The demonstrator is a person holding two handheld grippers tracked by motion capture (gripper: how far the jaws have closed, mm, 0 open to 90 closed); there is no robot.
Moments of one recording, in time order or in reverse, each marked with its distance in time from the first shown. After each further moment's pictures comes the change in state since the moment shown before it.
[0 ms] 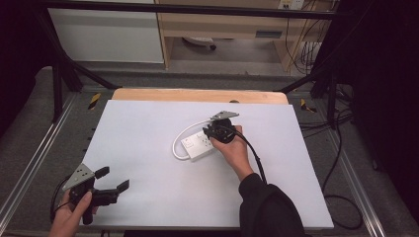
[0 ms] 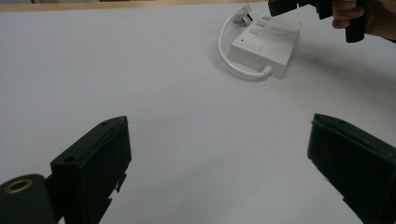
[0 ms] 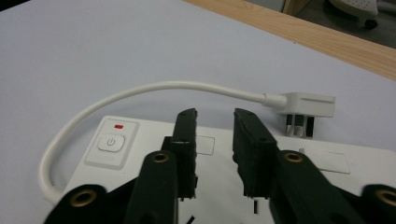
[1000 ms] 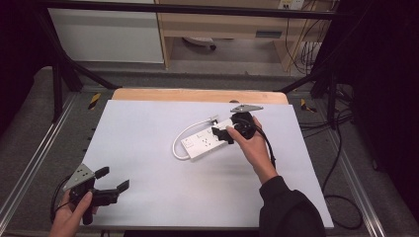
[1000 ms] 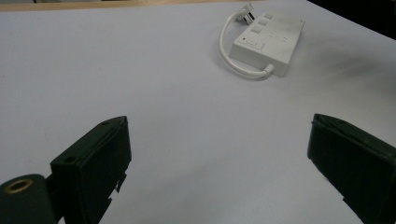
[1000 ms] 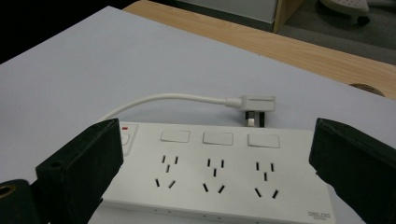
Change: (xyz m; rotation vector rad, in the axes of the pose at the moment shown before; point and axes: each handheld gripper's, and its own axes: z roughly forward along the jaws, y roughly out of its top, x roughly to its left) left arm 0.000 0.000 0.001 0.002 0.008 0.000; right arm -0.027 0.013 -0.062 -0.029 0.021 0.086
